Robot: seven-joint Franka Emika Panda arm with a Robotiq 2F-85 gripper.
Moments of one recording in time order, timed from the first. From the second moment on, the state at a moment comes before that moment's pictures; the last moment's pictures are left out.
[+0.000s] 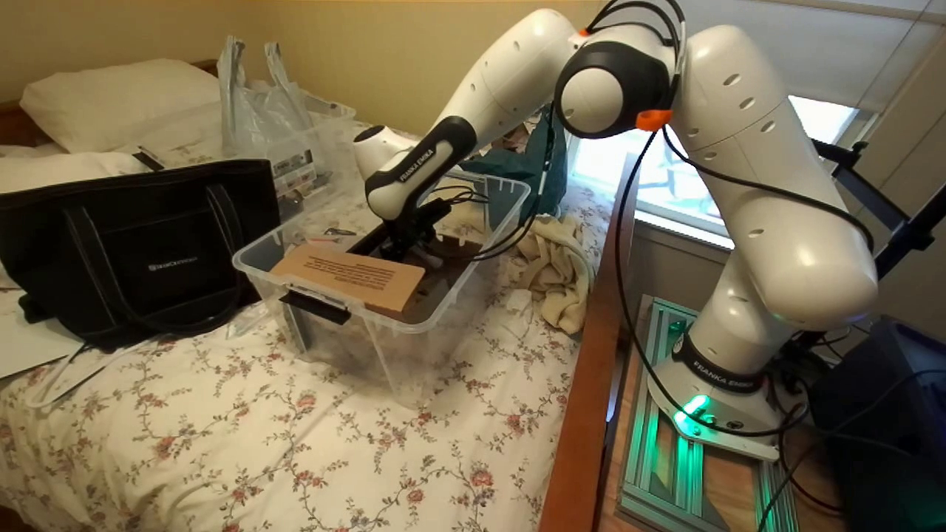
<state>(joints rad) 0.00 0.84 -0.10 -1.56 -0.14 2.20 0.32</state>
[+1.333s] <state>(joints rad) -0.06 0.99 -0.09 -1.45 -0.06 2.28 0.23</state>
